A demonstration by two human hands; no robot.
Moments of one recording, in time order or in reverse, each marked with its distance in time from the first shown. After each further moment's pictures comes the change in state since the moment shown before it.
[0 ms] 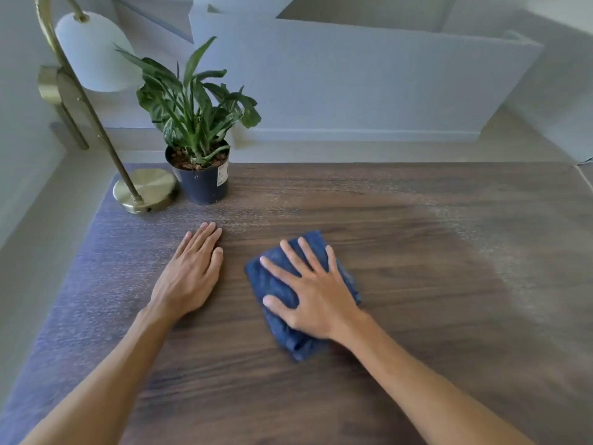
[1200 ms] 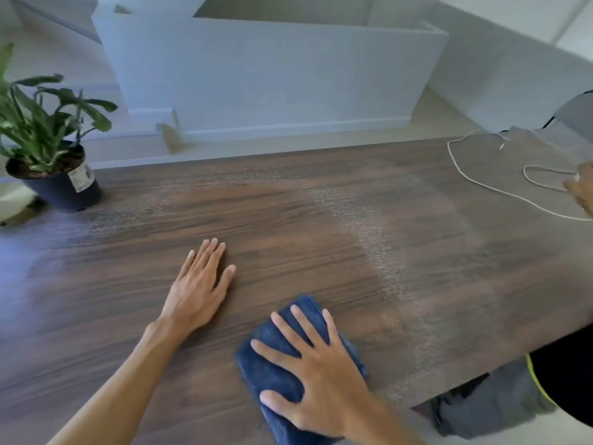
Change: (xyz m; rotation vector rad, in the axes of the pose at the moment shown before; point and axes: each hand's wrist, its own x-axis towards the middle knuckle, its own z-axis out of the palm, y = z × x) left_hand -0.019 0.222 0.093 -0.019 -0.060 0.097; right_hand -0.253 0.102 -0.013 -0.035 0.080 0.023
